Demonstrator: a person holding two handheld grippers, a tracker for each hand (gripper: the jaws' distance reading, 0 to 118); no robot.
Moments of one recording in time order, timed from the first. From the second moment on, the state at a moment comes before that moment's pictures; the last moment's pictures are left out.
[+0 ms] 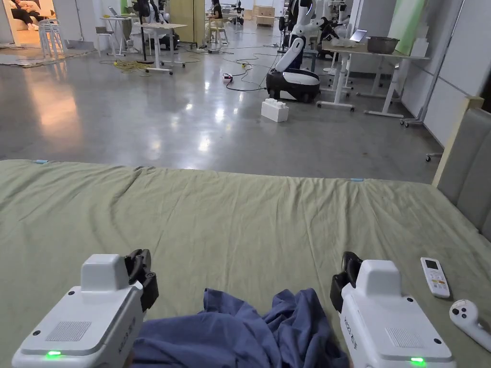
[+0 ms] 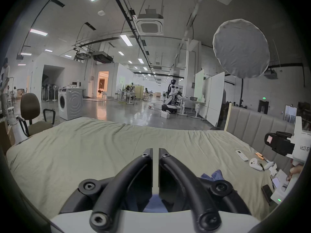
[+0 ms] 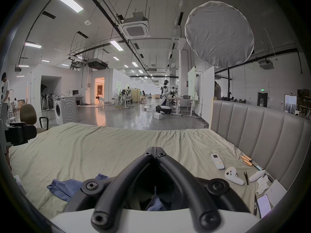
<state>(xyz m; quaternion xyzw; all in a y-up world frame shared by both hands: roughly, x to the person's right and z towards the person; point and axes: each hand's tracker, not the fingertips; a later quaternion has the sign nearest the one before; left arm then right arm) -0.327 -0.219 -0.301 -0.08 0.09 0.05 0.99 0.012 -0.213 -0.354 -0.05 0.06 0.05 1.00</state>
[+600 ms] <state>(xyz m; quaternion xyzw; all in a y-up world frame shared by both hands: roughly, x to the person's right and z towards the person) -0.413 -0.295 -0.332 -0.32 0.09 0.11 0.94 0.015 -0.226 -0.357 -0.07 0.06 0.05 0.99</state>
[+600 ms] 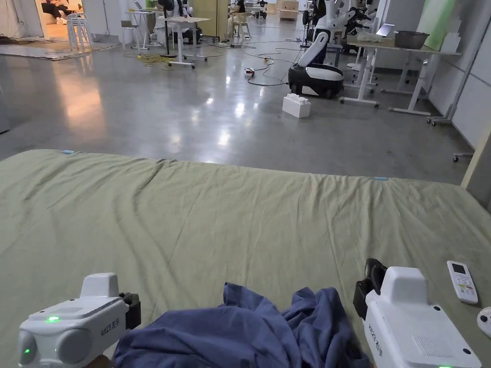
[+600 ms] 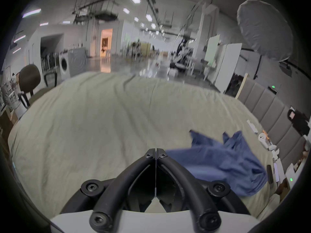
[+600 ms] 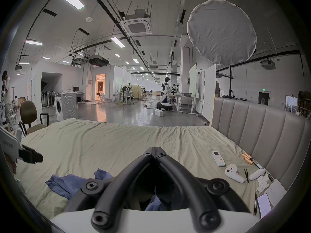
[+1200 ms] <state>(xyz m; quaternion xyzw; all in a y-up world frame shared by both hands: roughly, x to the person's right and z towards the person) -0.391 -0.364 -0.351 -0.48 0.13 0.05 0.86 0.041 -0.258 -0.356 -0.12 0.03 0.06 0.99</state>
